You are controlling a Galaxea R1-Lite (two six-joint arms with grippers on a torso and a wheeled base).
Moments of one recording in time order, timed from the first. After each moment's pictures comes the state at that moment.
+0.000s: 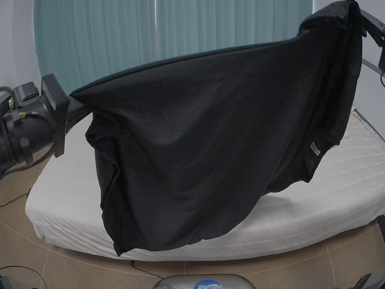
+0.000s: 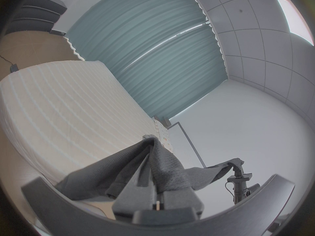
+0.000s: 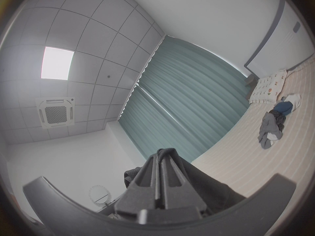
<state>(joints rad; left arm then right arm) -0.49 1.27 -0.95 -0.25 0.00 -0.95 0.39 1.26 -1.16 -0.55 -0.02 0.76</state>
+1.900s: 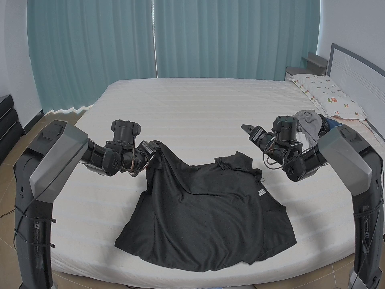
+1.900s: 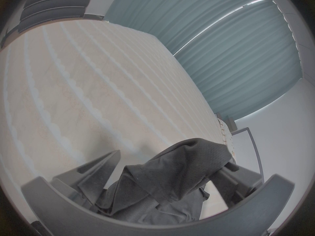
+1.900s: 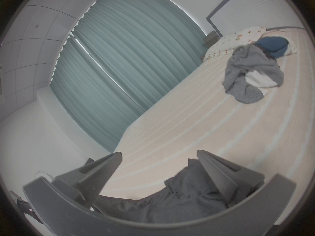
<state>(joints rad) -0.25 2.43 -1.54 -0.29 -0.03 -1.00 0.27 2.48 -1.48 -0.81 -0.03 0.74</state>
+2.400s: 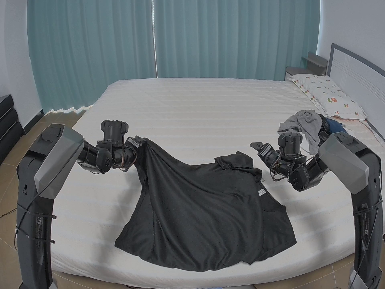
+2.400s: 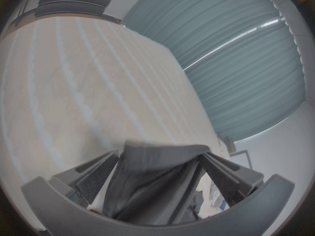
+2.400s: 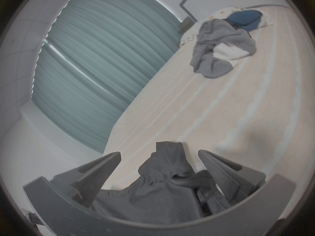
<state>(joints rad) -0.15 2.47 -1.60 -0.36 -0.01 -1.08 0.22 2.49 -1.34 -0.81 0.00 0.90</state>
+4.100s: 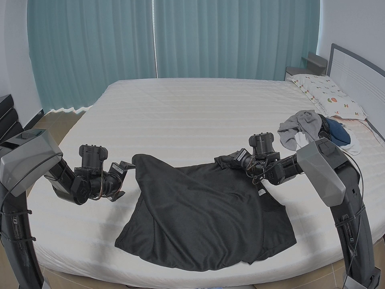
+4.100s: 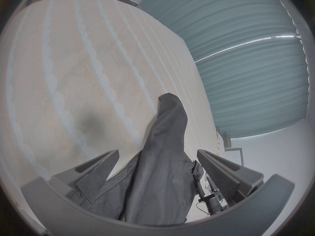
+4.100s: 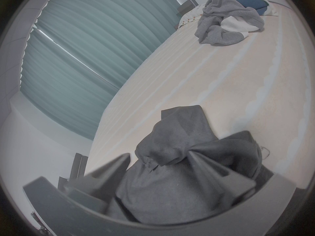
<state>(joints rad) -0.13 2.23 -0.94 -0.66 -0.17 -1.18 0.33 2.67 -1.79 -0.38 -0.07 0.90</state>
